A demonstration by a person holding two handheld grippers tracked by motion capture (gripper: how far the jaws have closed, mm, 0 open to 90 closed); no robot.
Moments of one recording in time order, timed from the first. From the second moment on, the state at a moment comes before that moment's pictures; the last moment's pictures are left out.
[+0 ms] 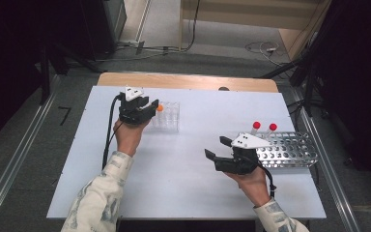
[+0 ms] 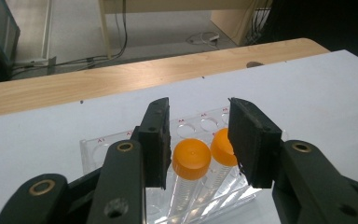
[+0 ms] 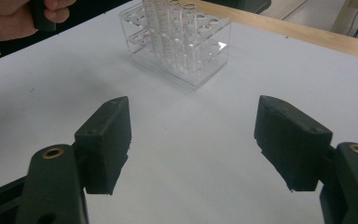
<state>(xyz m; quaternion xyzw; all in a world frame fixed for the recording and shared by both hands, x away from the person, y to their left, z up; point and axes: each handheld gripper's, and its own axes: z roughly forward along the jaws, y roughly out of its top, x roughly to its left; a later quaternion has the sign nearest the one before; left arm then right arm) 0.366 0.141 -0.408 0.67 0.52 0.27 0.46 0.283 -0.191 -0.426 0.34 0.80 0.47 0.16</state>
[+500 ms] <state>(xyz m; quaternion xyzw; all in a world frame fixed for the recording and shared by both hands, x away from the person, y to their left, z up) 0.348 0.152 -0.406 0.65 0.54 0.23 0.48 0.281 -0.195 -0.426 0.34 0.79 0.48 0.17</state>
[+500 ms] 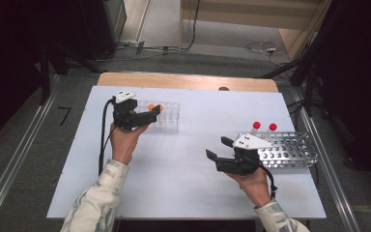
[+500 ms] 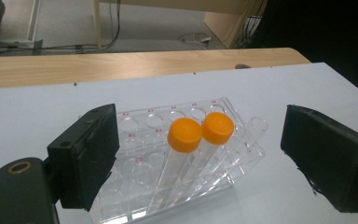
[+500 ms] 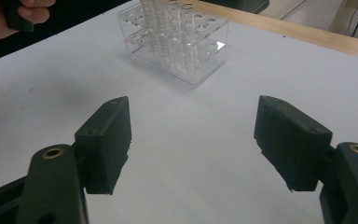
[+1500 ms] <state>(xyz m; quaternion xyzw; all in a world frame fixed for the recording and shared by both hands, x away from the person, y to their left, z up) 0.314 0.149 -0.414 0.65 0.53 0.25 0.48 0.278 -0.304 -0.422 0.44 0.74 0.45 0.25</state>
